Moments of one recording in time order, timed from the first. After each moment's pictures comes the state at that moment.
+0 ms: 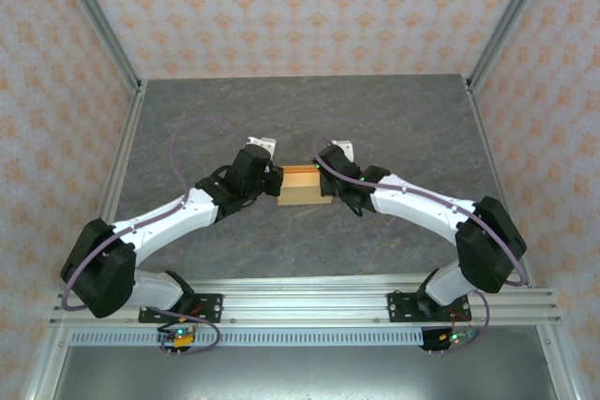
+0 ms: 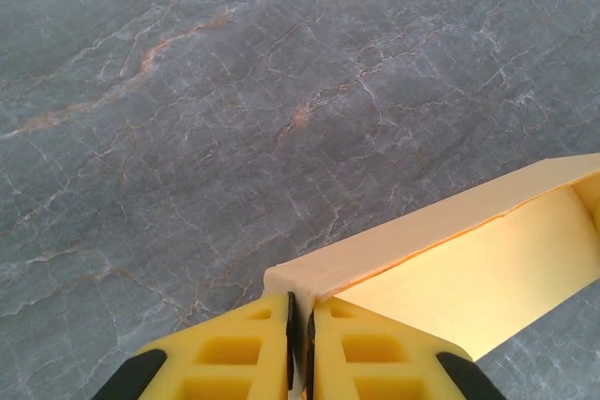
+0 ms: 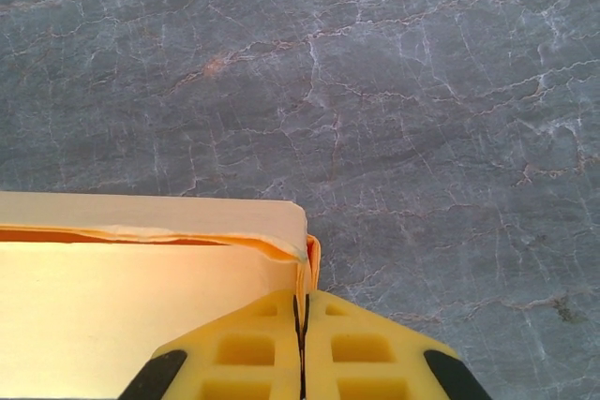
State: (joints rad) left arm -0.62 1.35 0.84 -0.20 -0.12 -0.42; right arm 0.80 1.51 1.03 -0.49 0.38 0.58
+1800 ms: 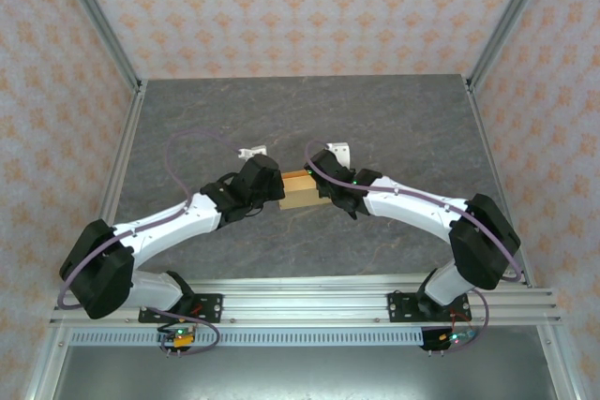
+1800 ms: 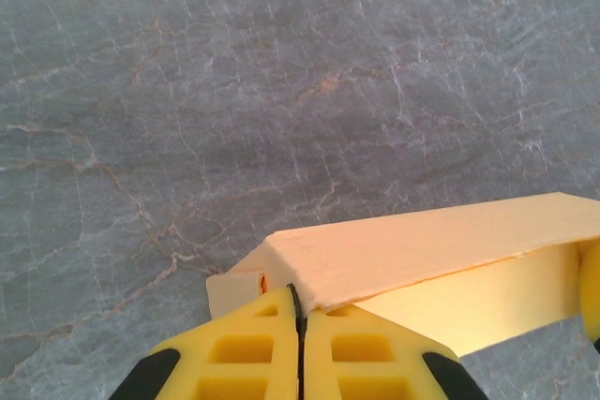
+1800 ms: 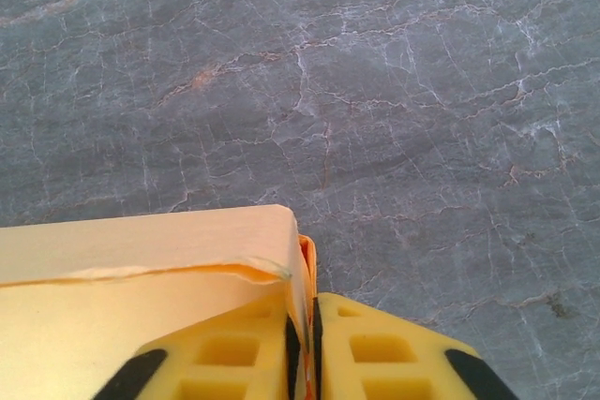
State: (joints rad) left arm -0.70 1.34 0.81 -0.25 -0.24 -0.80; right arm 0.84 1.54 1.03 -0.49 0.48 0.64
